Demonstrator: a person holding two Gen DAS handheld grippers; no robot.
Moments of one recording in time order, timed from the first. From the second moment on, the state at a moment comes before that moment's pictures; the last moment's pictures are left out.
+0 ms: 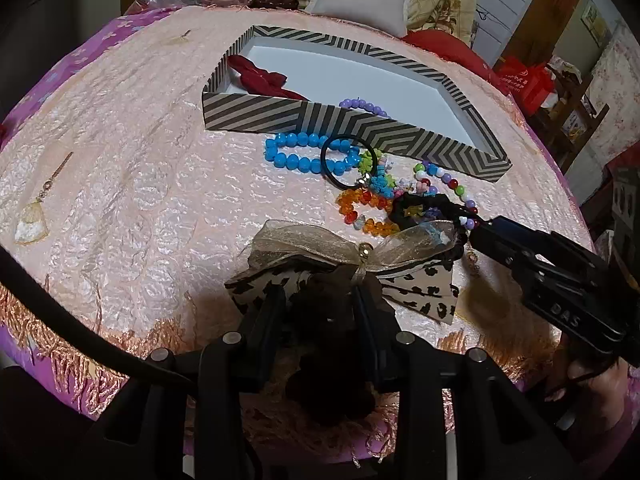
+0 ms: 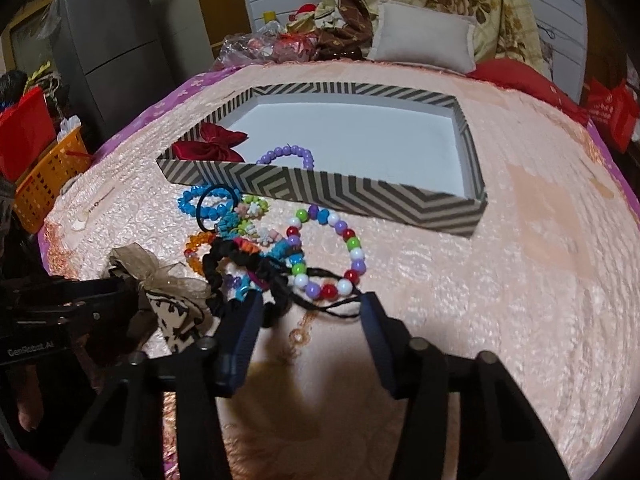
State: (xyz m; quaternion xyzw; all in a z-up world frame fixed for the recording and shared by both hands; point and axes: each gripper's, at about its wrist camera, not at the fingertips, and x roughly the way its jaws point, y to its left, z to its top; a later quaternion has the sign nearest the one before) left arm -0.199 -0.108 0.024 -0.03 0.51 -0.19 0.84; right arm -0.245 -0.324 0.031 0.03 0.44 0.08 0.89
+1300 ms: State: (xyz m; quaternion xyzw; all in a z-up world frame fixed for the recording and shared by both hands) left arm -0.195 -0.107 0.021 -0.02 0.50 -0.19 0.85; right arm -0.245 -0.371 0.057 0.07 0.41 0.14 0.90
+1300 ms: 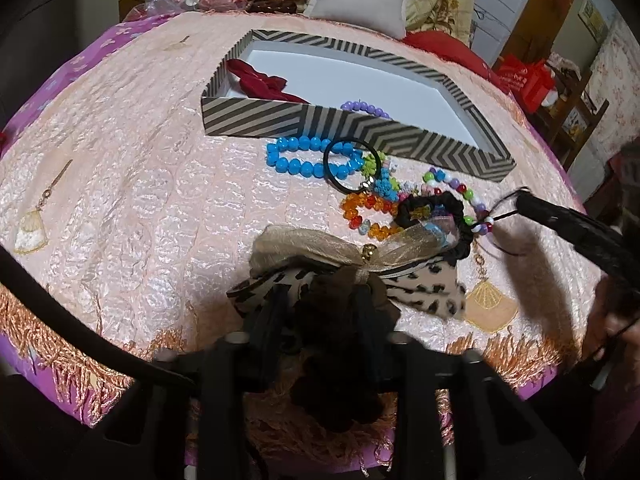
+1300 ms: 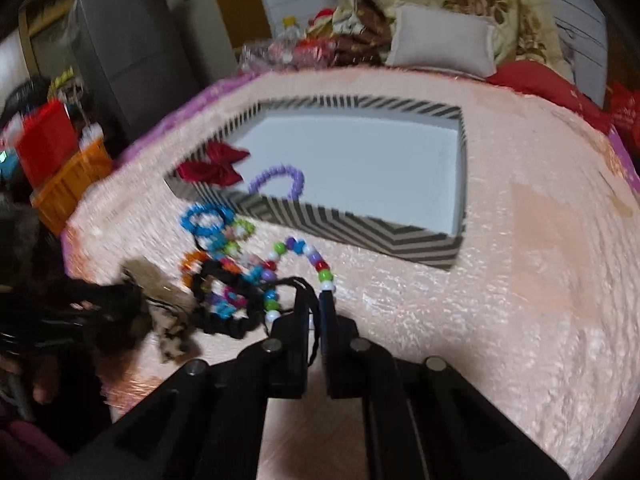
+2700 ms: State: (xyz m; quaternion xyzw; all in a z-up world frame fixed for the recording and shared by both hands) left arm -0.165 -0.099 0.106 -0.03 0.41 -0.18 0.89; right arm -0.236 -0.357 0.102 0.12 0.38 0.13 0.91
